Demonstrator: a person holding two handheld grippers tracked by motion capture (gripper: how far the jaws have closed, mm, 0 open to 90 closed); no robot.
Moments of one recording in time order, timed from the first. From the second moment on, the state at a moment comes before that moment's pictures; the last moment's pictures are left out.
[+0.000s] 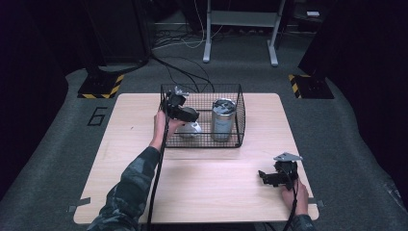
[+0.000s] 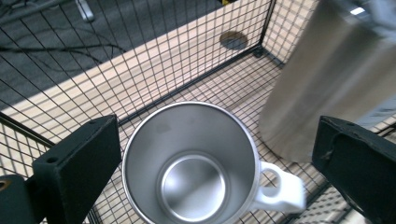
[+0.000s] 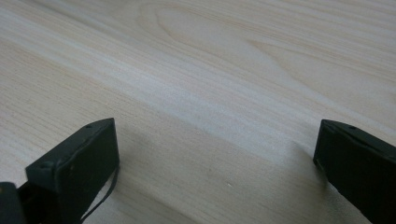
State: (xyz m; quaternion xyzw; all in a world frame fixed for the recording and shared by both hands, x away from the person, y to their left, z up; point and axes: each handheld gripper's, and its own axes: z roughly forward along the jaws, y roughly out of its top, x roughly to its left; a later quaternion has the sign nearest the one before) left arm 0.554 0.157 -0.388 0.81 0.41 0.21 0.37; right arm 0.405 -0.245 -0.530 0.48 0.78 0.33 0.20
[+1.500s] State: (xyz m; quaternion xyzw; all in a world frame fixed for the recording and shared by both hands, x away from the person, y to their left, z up) left arm 0.385 0.240 -0.404 0.81 0.37 0.27 0.37; right arm 0.404 -0.245 -0.530 0.48 0.79 0.33 0.20
